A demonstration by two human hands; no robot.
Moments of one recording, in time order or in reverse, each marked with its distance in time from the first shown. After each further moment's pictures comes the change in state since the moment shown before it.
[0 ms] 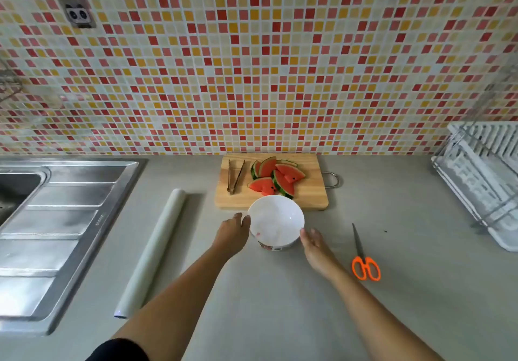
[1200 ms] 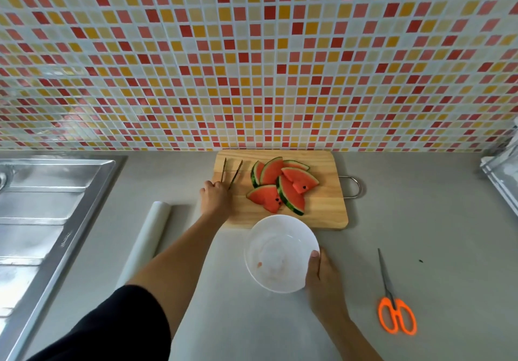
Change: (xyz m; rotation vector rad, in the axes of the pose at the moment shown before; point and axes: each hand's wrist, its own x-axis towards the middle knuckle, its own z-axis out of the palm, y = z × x) left_hand 0.175 -0.015 -0.016 0.221 0.202 -0.190; right_hand 0.056 0.014 0.032 0.089 0.335 -0.141
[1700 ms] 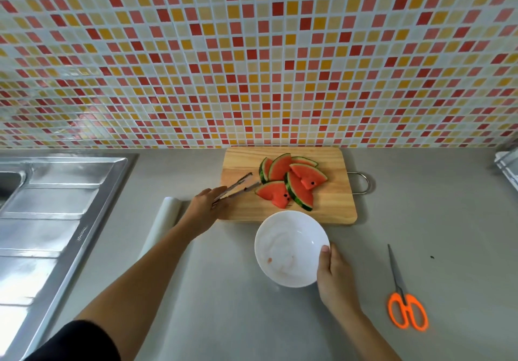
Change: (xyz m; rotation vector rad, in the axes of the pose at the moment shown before) left_hand -0.021 -0.065 -0.028 -0.145 -0.066 0.362; right_hand 0.001 -0.004 -0.007 -0.058 -0.033 0.008
